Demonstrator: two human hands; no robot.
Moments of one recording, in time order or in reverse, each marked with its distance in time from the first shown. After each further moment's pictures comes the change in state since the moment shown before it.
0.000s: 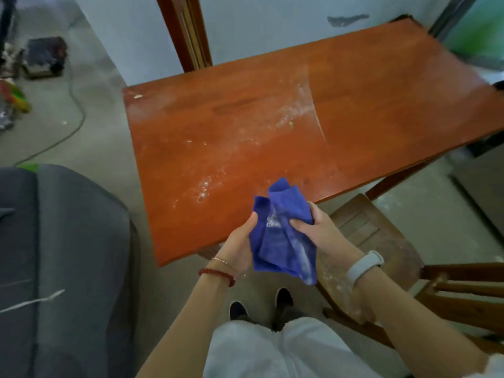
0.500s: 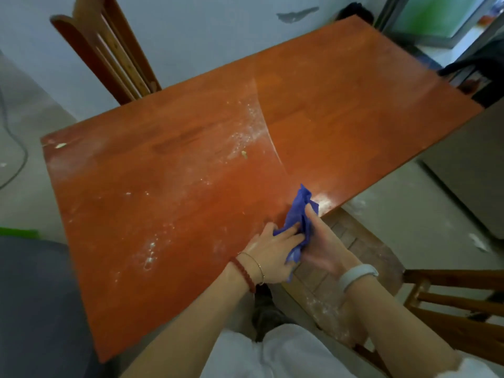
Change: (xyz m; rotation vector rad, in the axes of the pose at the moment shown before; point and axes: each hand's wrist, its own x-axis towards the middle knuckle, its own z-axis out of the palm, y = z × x) left_hand 0.115 0.044 0.115 2.044 -0.368 0.292; right_hand 0.079 0.002 -0.100 0.929 -0.045 0.367
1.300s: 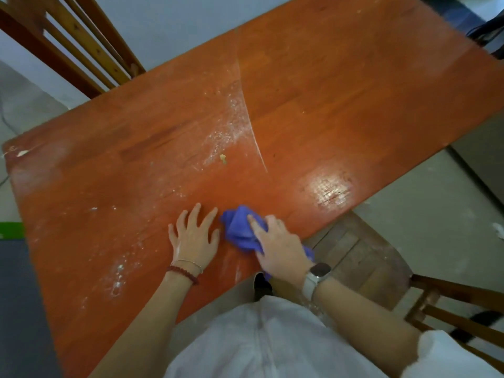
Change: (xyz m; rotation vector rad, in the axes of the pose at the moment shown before) left_hand 0.040 -0.101 0.010 -0.012 0.307 -0.736; right_hand 0.058 -0.018 -0.010 -1.985 0.186 -0.455
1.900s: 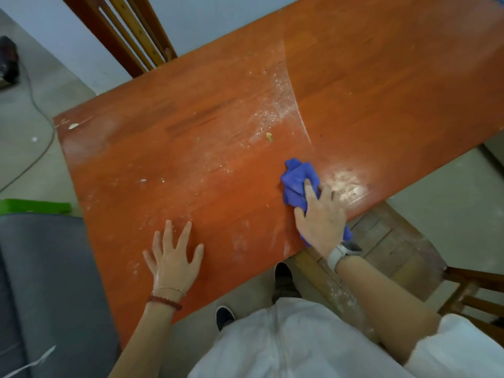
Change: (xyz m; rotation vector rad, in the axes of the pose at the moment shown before) left_hand -0.073 -0.134 0.004 -0.097 0.038 -0.220; right_hand 0.019 -0.026 0.033 -0.096 0.400 0.297
